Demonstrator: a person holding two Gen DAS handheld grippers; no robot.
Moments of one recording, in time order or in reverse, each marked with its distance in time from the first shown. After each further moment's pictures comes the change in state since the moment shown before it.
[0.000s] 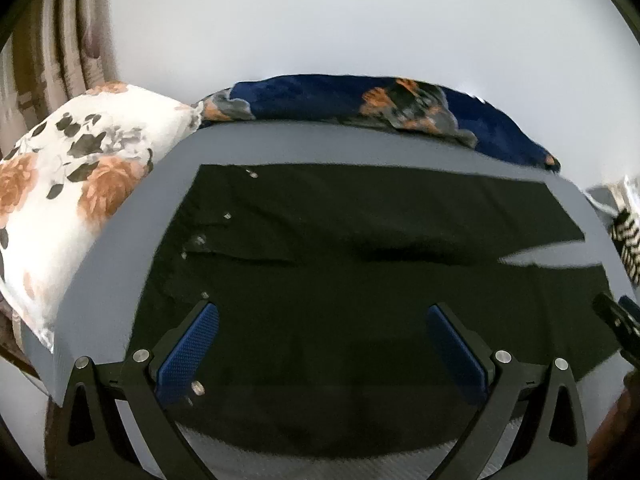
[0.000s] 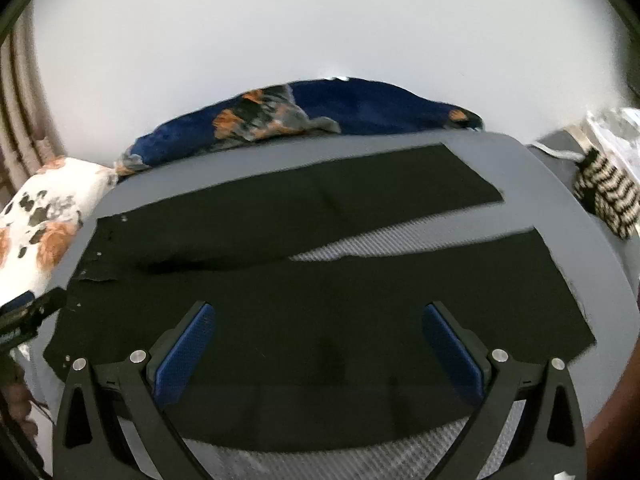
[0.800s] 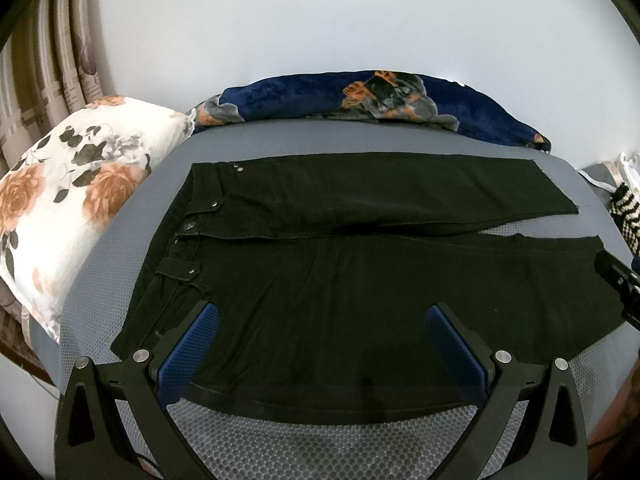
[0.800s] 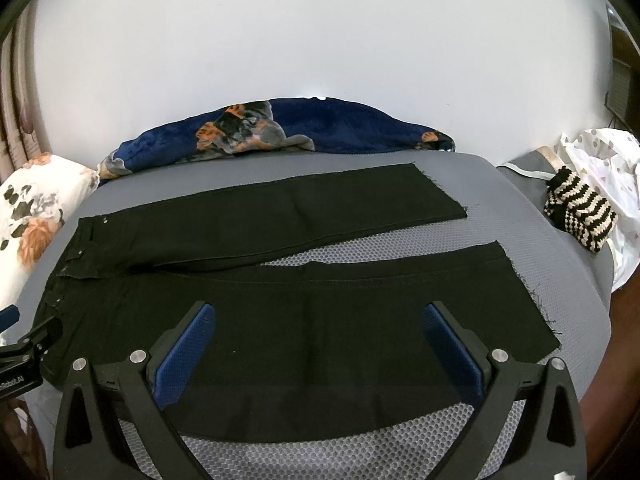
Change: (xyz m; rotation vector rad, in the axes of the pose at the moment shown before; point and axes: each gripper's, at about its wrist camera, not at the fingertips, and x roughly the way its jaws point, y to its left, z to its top) left arm -0.019 -0.042 -0.038 0.072 -0.019 0.033; right arm -0.024 -0.011 -0.014 -0.023 -0.063 -0.123
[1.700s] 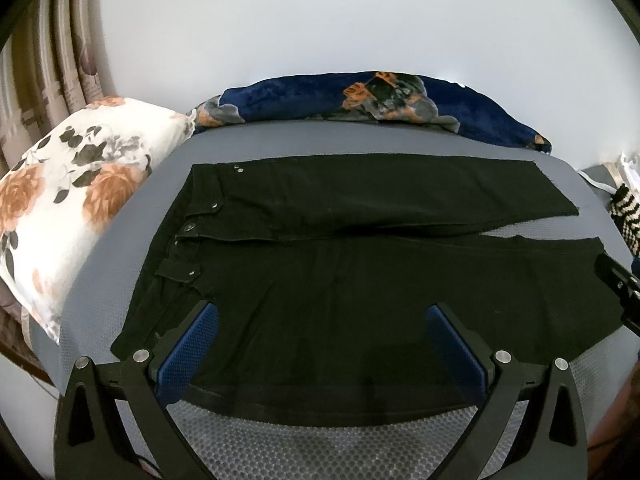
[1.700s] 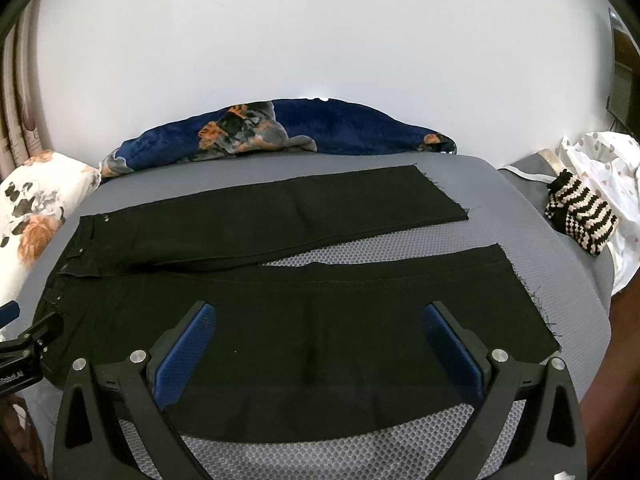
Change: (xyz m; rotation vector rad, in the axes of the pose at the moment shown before) left arm 0.002 0.000 0.002 0.001 0.000 0.001; right arm 0.000 0.003 0.002 -0.008 -0.004 -0.008
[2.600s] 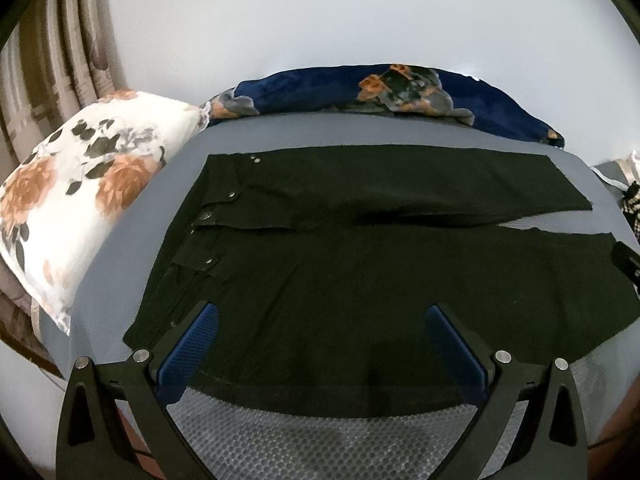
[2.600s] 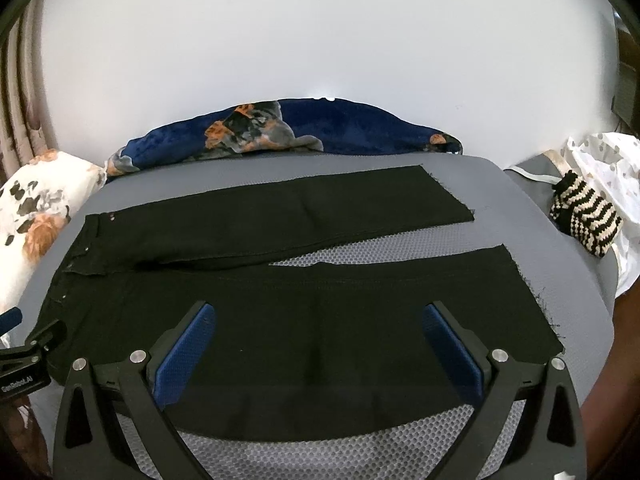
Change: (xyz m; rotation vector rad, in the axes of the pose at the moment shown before) left arm 0.001 0.007 -0.008 -0.005 0.012 0.045; right arm -0.002 0.001 -0.003 0.000 0.003 0.014
